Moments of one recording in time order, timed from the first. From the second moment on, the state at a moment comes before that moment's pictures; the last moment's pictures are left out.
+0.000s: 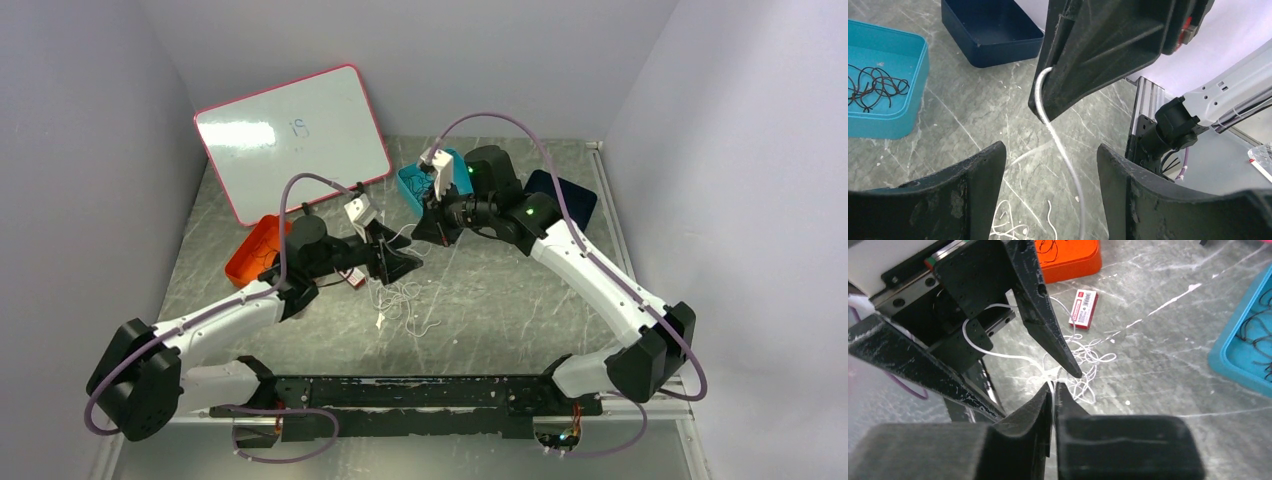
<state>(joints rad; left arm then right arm) -0.68 1.17 0.62 0.53 0.55 -0.35 0.65 1.37 1.36 -0.59 -0.53 -0.03</state>
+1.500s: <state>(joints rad) -0.68 1.18 0.74 0.48 0.53 -0.29 0.65 1.31 1.59 -0.52 -0.61 0.14</state>
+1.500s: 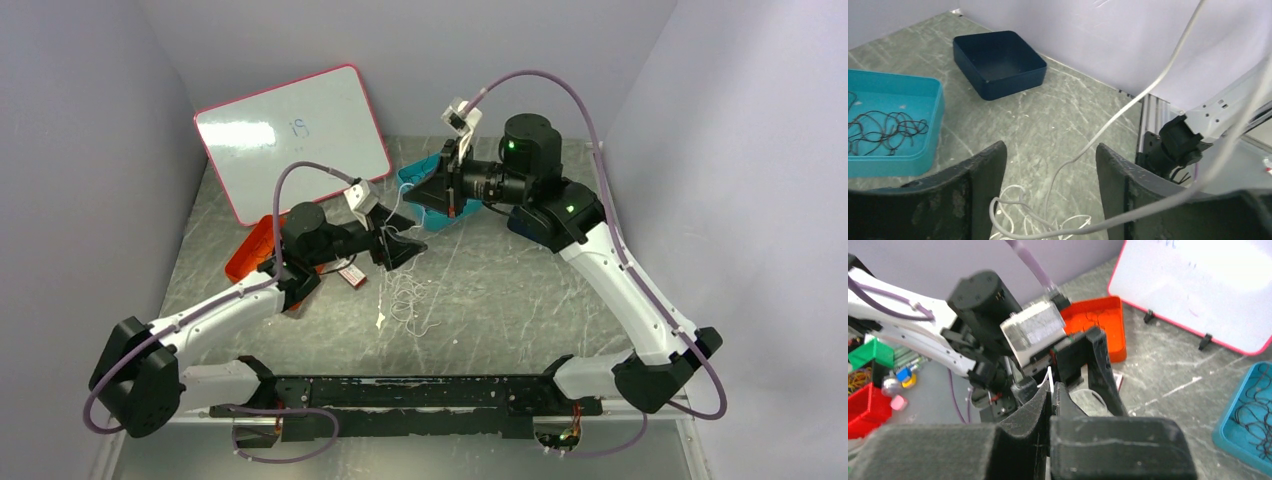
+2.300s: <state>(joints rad) -0.72 1.31 0.52 0.77 0.57 -0.47 0.65 1.29 1.77 -0.23 -0.47 0.33</state>
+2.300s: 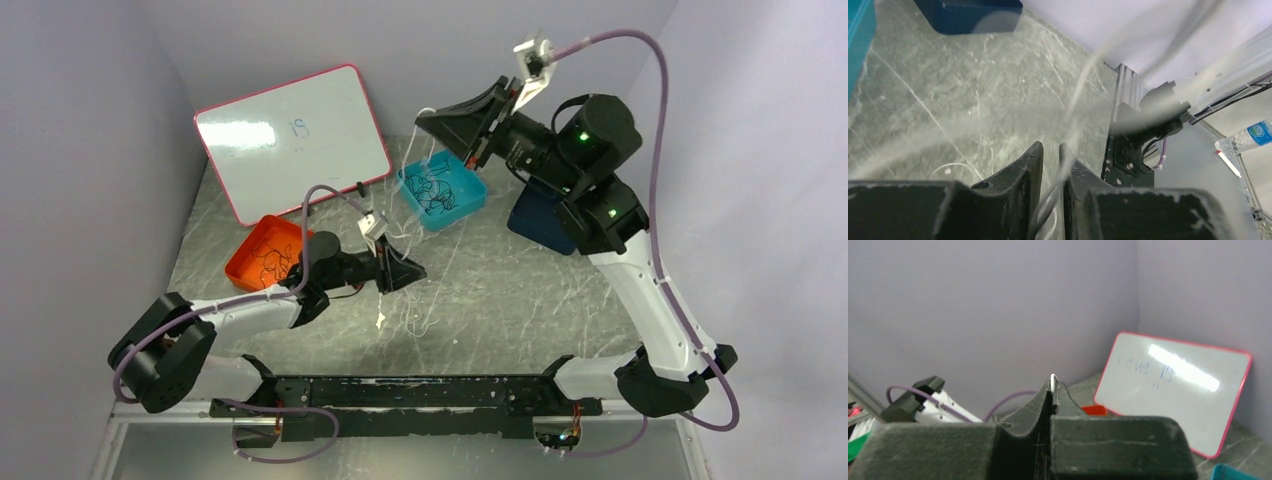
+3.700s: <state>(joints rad) -0.74 1.35 0.33 0.88 0.48 -0.55 0.65 1.15 1.86 -0.33 0.11 0.06</state>
